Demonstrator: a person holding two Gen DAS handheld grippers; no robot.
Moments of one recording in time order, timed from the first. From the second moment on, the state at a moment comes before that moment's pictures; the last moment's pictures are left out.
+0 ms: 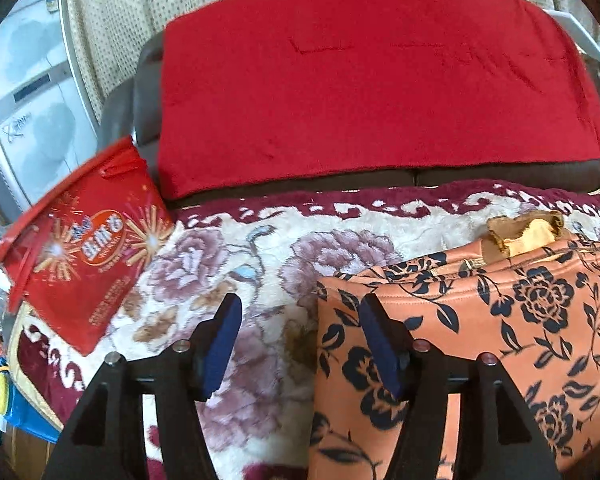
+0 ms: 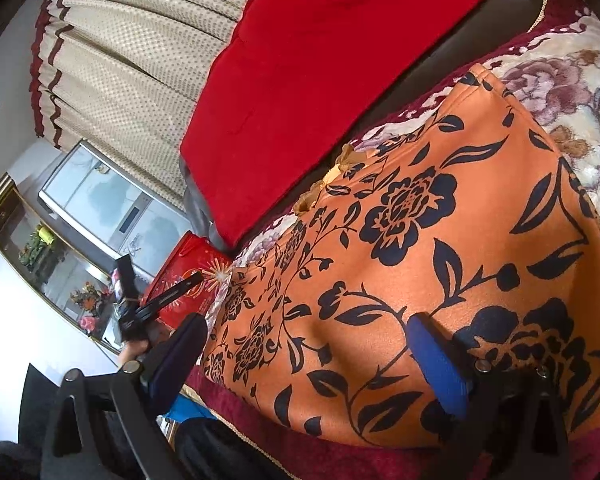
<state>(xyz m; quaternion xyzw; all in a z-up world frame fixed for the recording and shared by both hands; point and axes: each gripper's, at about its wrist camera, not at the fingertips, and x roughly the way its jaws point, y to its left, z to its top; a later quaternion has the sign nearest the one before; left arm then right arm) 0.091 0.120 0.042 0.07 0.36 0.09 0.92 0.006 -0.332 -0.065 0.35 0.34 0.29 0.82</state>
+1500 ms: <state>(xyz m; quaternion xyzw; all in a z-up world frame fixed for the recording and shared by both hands) 0.012 -0.017 -0.029 0.00 0.43 -0.05 0.90 -0.039 -0.423 -0.081 0.49 0.36 0.08 0.79</state>
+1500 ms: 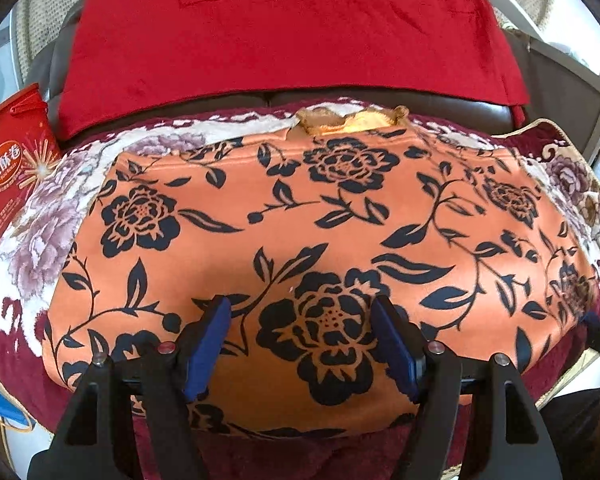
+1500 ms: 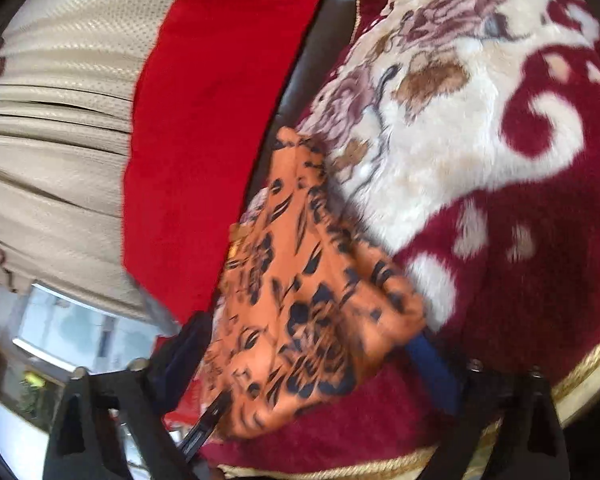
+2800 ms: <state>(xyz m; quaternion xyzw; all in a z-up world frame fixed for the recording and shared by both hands) 0.026 -0.005 -0.023 -0.01 0.45 -0.04 0.89 -0.018 -0.397 -0.084 0.42 0.41 0.12 0.80</state>
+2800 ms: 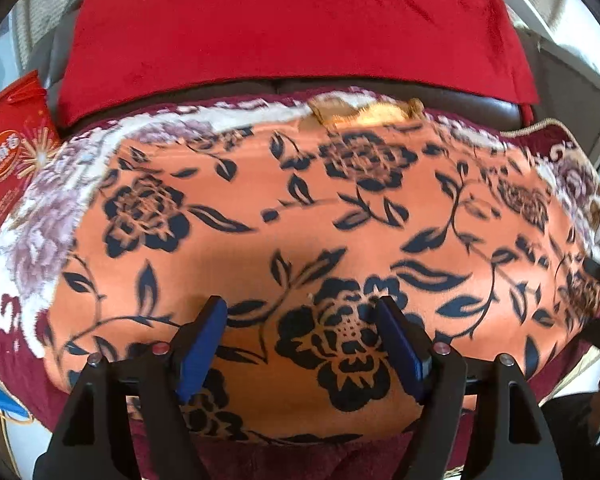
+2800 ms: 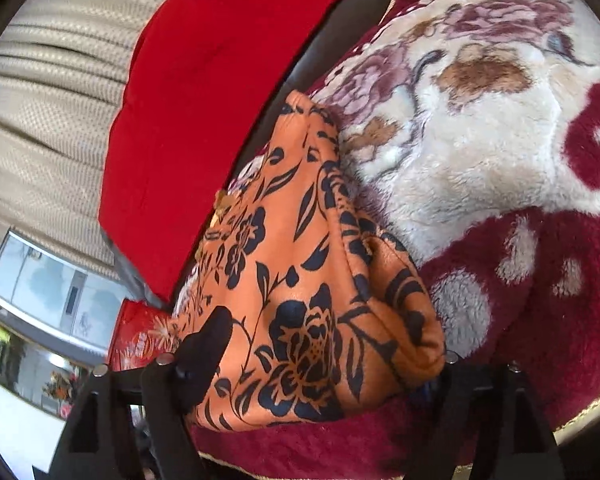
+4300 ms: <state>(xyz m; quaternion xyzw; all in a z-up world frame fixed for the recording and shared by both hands) -0.021 0.285 -0.027 -0.28 0.40 0.10 0.87 0.044 0.022 0.010 0.07 0.43 0.29 0.85</state>
